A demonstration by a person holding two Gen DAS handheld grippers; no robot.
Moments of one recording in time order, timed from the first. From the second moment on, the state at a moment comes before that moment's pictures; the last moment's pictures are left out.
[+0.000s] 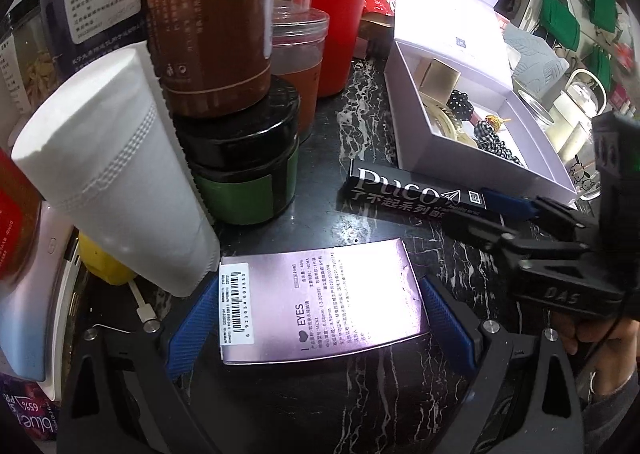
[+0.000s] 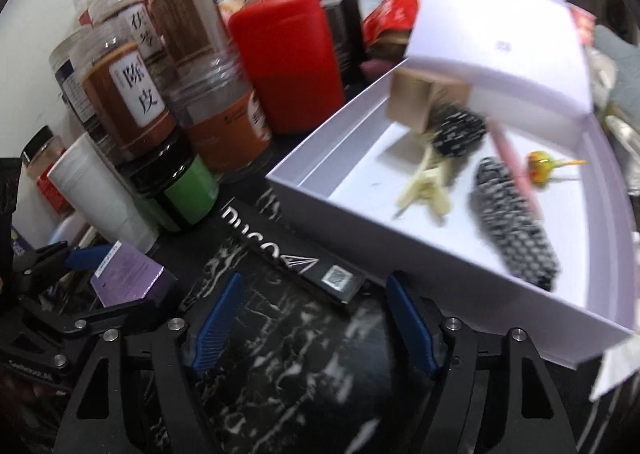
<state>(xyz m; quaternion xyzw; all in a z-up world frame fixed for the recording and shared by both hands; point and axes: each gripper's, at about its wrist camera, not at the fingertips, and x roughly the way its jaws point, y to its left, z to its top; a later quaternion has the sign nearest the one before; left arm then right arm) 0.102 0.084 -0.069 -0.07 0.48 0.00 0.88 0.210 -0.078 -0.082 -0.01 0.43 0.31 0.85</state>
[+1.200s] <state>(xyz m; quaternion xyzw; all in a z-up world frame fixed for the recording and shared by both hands) 0.087 0.065 -0.065 -0.06 0.48 -0.02 0.88 0.138 -0.090 -0.083 -0.06 0.43 0.33 0.84</state>
